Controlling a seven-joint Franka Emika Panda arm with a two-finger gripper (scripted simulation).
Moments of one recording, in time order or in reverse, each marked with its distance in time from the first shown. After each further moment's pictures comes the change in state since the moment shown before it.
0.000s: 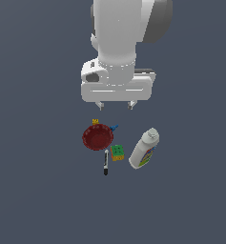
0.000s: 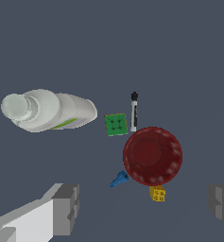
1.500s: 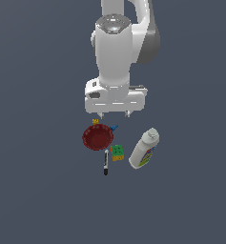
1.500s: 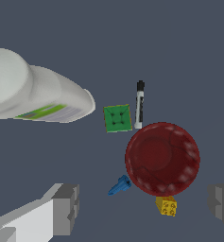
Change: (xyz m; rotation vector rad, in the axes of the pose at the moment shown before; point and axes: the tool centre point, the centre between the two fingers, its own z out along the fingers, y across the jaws) arm -0.017 0.003 0.064 0.013 0.008 -0.022
